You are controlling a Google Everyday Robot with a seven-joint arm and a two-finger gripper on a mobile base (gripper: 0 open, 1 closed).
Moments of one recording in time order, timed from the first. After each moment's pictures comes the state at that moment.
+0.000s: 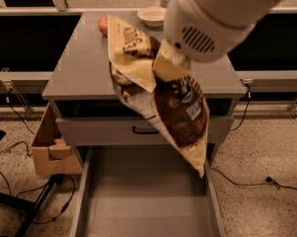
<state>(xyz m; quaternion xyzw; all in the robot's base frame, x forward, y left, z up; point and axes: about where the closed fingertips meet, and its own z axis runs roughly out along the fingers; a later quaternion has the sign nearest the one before) 0.429 -0.037 1.034 -0.54 0.79 -0.02 0.29</state>
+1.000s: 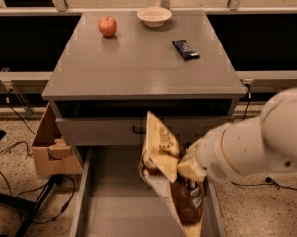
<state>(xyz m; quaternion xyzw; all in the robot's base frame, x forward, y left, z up) 0.392 -0.085 0.816 -0.44 0.84 0.14 0.28</state>
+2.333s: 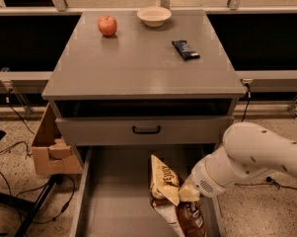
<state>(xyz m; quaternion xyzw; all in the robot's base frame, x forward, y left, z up) 0.394 -0.109 0.637 -0.44 0.87 0.20 0.13</state>
